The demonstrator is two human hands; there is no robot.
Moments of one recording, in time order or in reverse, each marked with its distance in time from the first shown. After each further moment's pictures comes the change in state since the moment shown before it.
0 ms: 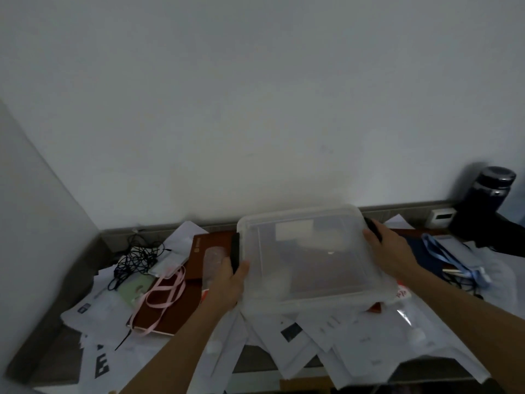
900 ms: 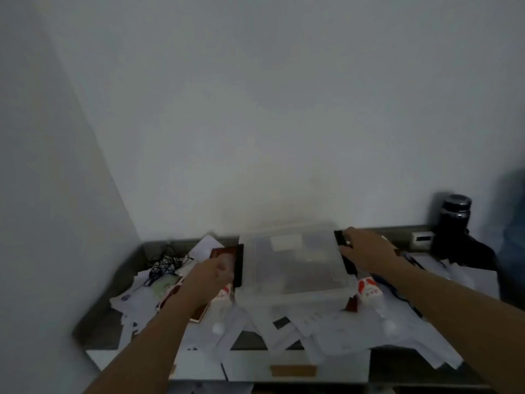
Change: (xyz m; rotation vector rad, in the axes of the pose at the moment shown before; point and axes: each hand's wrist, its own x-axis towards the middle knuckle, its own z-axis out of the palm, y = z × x) left_hand -0.121 0.077 -0.065 0.711 0.065 0.166; right_hand -0.070 -0.053 -0.089 -0.382 -0.078 -0.321
